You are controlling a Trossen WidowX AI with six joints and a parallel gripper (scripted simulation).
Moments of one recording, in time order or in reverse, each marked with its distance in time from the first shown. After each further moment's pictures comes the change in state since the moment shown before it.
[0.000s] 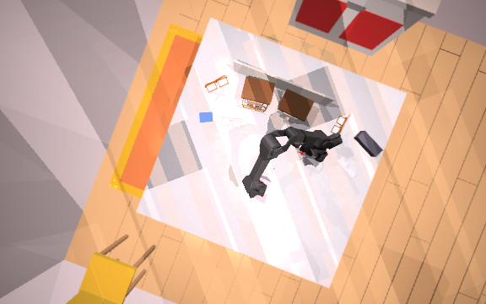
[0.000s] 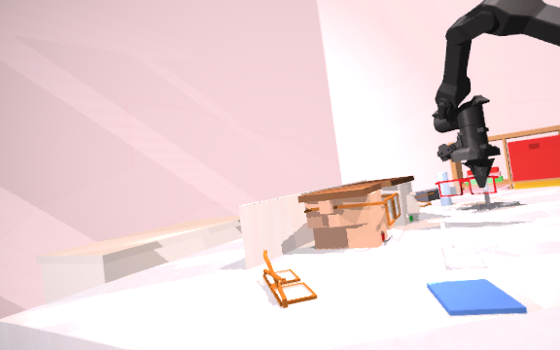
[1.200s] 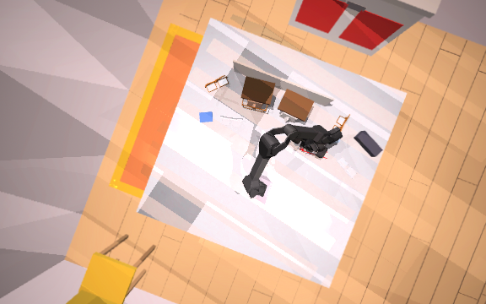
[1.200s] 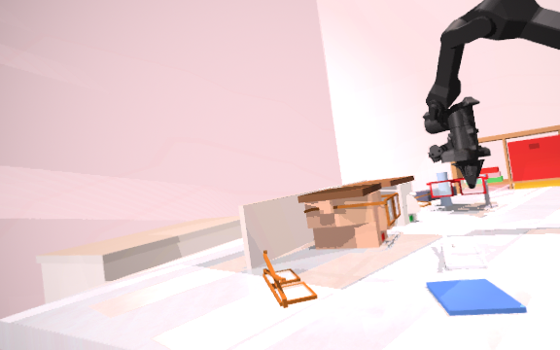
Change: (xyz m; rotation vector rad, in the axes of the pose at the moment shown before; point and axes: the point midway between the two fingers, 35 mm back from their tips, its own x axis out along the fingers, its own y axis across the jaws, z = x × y) arm -0.001 0.010 0.019 -0.003 -0.002 0.000
